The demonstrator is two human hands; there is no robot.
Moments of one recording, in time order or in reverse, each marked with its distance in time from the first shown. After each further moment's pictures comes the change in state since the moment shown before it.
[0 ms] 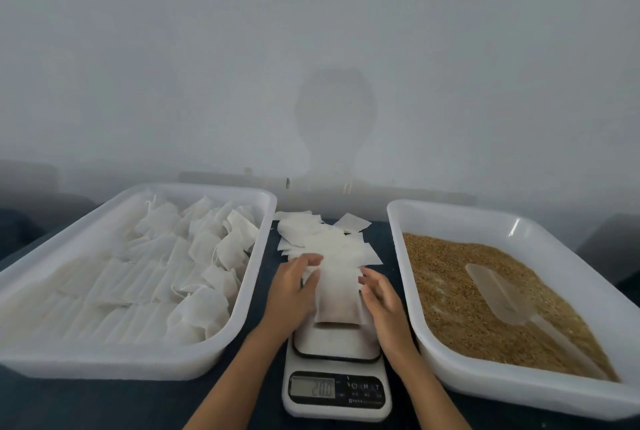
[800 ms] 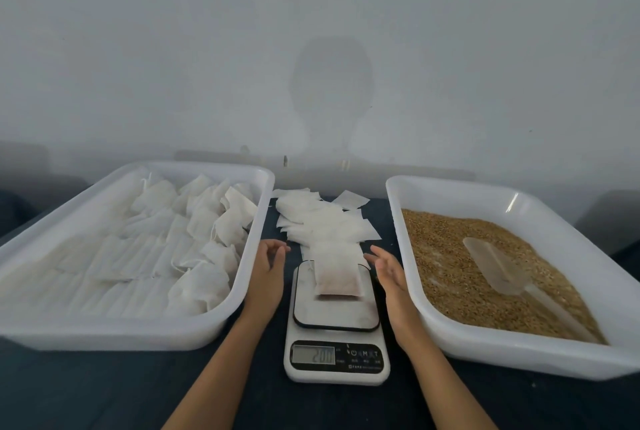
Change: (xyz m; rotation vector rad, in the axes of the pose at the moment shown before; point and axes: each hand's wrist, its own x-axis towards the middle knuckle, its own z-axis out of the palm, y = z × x) left_hand -0.016 -0.024 -0.010 -0.220 0.323 -0.151; right_hand -0.014 -0.001 -0.008 0.161 0.033 0.075
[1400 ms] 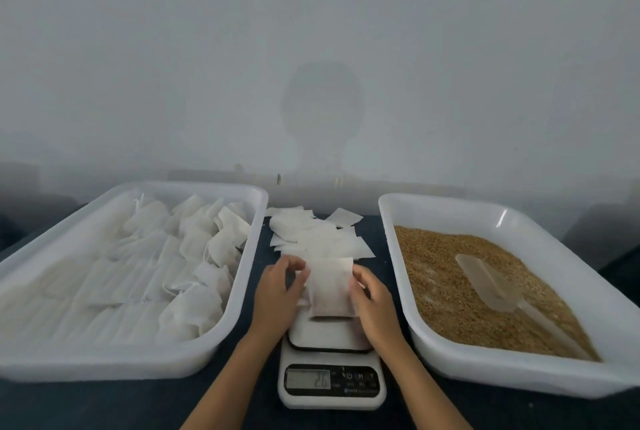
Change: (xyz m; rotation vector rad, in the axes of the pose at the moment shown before) left_hand -0.005 0.019 0.012 0.157 -0.211 0.110; right_hand 0.005 -0.009 0.018 -0.312 -0.018 -0.082
